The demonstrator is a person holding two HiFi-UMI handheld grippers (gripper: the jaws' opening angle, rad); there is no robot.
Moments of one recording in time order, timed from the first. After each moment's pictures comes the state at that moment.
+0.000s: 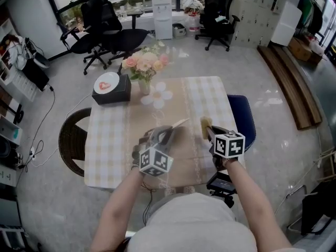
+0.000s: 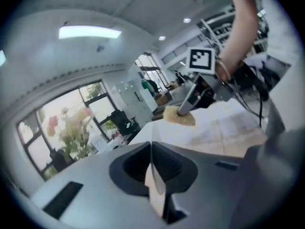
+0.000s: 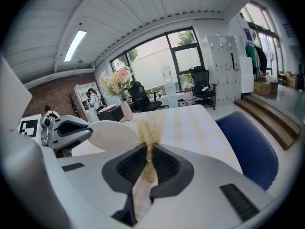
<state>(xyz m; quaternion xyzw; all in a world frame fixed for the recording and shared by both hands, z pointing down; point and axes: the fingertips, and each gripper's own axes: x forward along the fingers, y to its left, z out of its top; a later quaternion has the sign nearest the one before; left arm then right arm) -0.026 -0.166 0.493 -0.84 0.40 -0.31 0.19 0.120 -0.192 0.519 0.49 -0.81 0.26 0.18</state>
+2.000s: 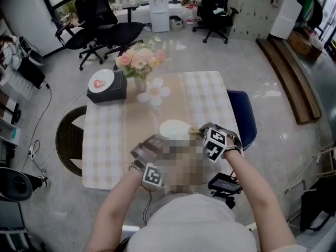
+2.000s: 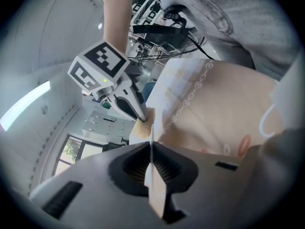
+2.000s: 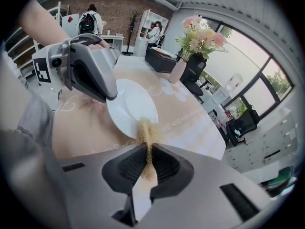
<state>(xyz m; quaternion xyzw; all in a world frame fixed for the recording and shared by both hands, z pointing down) 0.005 -0.121 0.551 -0.71 0.18 -0.44 0.51 0.075 -0.173 0.556 0.24 -0.79 -0.05 0.56</state>
